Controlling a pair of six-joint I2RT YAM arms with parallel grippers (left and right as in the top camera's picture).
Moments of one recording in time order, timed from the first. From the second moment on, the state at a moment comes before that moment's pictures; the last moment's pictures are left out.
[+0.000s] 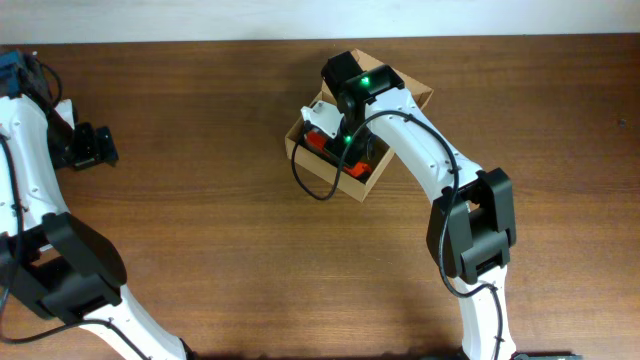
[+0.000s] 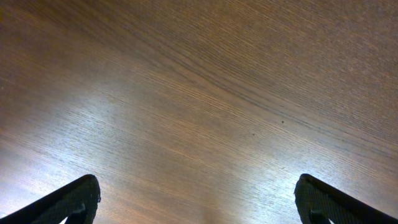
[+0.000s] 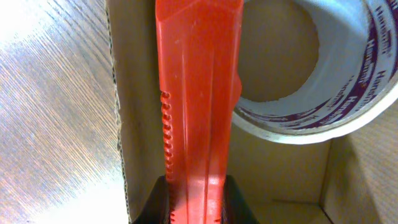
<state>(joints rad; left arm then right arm) 0.43 2.04 2.00 -1.47 -0.10 0.03 0.46 2.25 2.03 -1.23 -0.15 -0.49</state>
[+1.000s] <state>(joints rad) 0.43 2.04 2.00 -1.47 -0.10 0.03 0.46 2.28 2.03 -1.26 -0.17 -0.49</state>
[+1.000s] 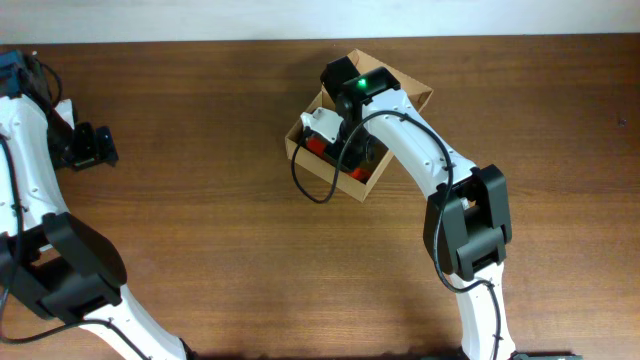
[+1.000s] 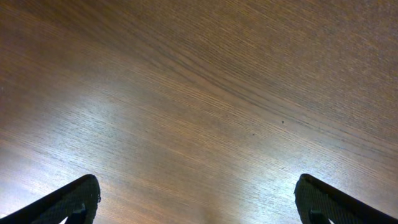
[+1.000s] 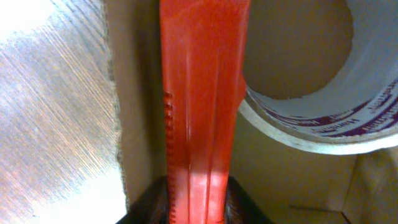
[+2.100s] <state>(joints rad) 0.43 2.04 2.00 -1.47 -0.10 0.03 0.40 1.92 2.25 -1.39 0.08 -0.32</state>
